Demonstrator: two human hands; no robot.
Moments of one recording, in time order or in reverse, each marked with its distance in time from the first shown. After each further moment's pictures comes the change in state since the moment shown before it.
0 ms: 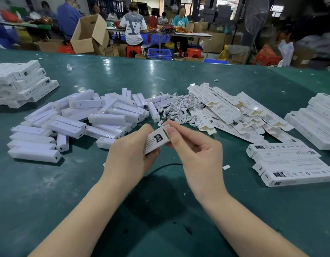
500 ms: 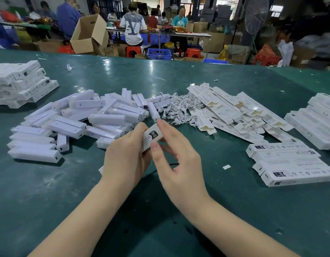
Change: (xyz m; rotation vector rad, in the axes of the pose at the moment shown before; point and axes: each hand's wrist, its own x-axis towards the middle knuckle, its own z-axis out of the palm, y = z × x) left_hand -0.002 -0.001 0.000 0.089 0.025 -0.071; right_hand -0.014 0.021 0.015 -0.421 -0.117 -0.212
